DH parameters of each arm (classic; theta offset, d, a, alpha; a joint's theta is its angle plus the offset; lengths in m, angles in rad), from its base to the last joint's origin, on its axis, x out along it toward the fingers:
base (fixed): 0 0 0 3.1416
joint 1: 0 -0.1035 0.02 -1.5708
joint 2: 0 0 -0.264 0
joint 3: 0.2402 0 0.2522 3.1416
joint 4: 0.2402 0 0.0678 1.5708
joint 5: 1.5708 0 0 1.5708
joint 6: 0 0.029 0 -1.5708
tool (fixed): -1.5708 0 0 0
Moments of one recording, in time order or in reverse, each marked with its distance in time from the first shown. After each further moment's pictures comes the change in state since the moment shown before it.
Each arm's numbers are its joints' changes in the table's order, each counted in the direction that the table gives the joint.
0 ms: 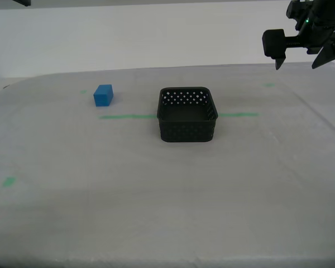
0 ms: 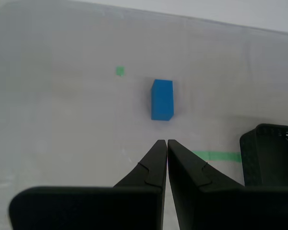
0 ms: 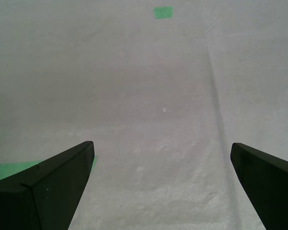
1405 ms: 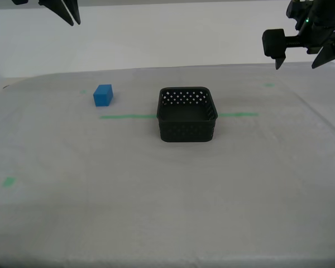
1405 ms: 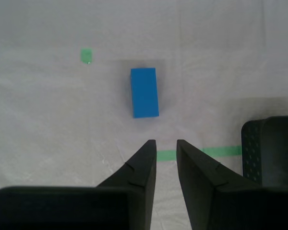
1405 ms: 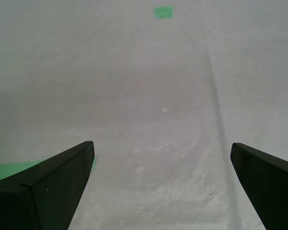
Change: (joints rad) arm 0 -0.001 0.000 0.000 -0.001 0.000 0.000; arm 1 0.084 -0.621 0.678 0.356 0.004 0.037
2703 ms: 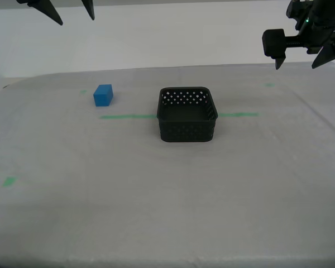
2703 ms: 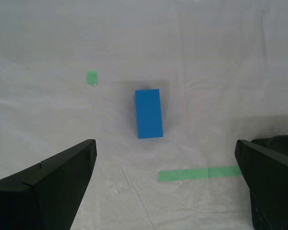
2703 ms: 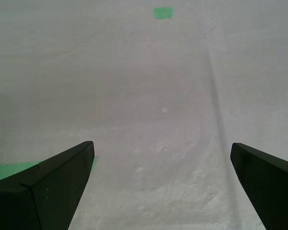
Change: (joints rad) arm 0 0.001 0.000 0.000 0.000 0.000 0.000; arm 1 0.005 -0.012 0.005 -0.074 0.026 0.010
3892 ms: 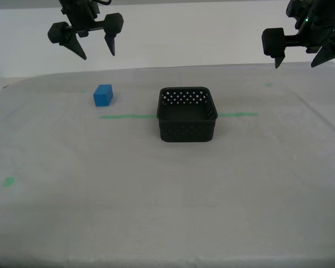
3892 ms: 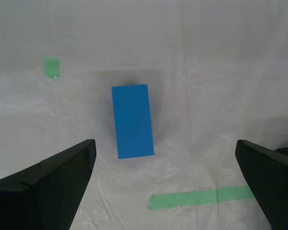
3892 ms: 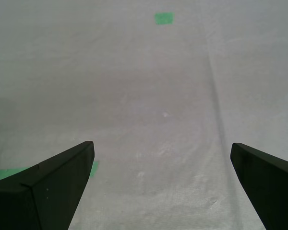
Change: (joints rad) arm 0 -0.002 0.000 0.000 -0.017 0.000 0.000; arm 1 0.044 -0.245 0.034 -0.113 0.001 -0.025
